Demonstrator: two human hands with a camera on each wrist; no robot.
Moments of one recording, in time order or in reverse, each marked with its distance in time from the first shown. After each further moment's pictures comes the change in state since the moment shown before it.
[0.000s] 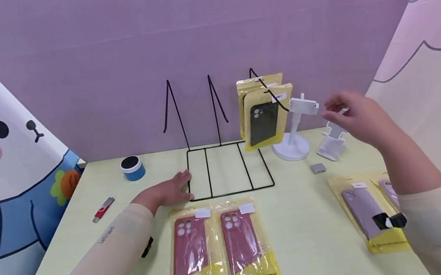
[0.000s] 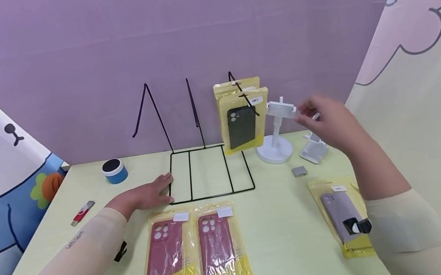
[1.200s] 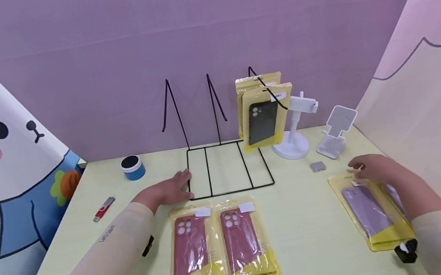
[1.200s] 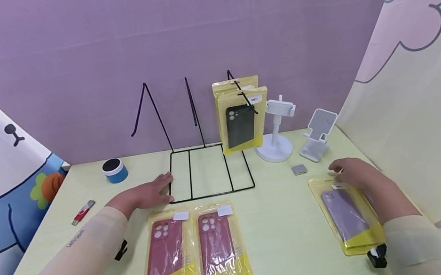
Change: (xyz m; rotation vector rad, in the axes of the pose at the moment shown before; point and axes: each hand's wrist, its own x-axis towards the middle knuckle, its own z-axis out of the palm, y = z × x) left_hand -0.002 0.004 -0.002 0.004 -0.005 -0.009; right_hand -0.057 0.160 0.075 -0.135 -0.425 0.076
